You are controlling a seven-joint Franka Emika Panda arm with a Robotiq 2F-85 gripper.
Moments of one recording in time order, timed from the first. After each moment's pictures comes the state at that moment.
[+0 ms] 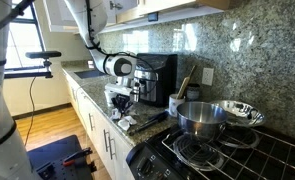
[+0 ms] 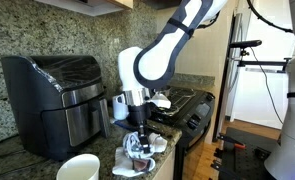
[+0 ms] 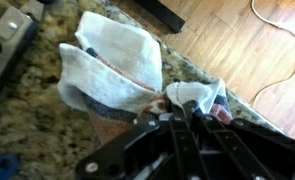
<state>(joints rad) 0.14 0.31 0.25 -2.29 0.04 2.40 -0.26</state>
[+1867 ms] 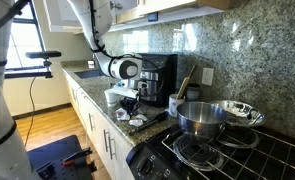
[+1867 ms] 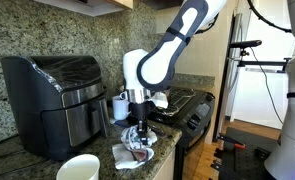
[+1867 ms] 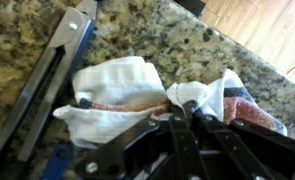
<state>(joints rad) 0.15 0.33 0.16 -2.29 -0.02 2.49 -0.20</state>
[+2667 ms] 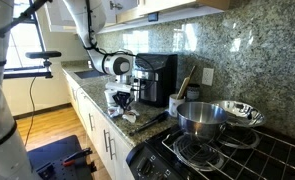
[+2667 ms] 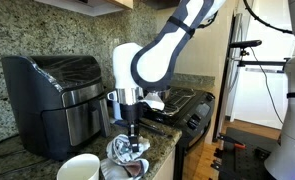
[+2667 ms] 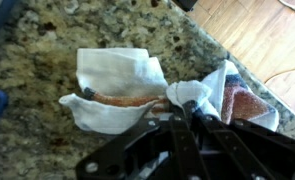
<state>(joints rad) 0.18 0.33 0.24 -2.26 -0.02 2.49 -0.23</state>
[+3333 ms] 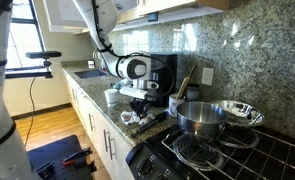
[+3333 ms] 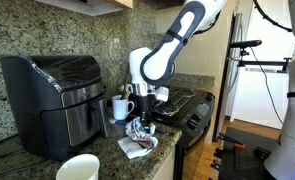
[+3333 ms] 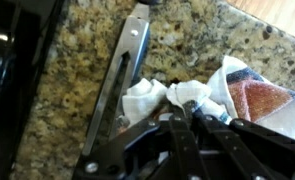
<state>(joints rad) 0.11 0.32 0.08 -2.28 -0.06 2.49 -0.18</state>
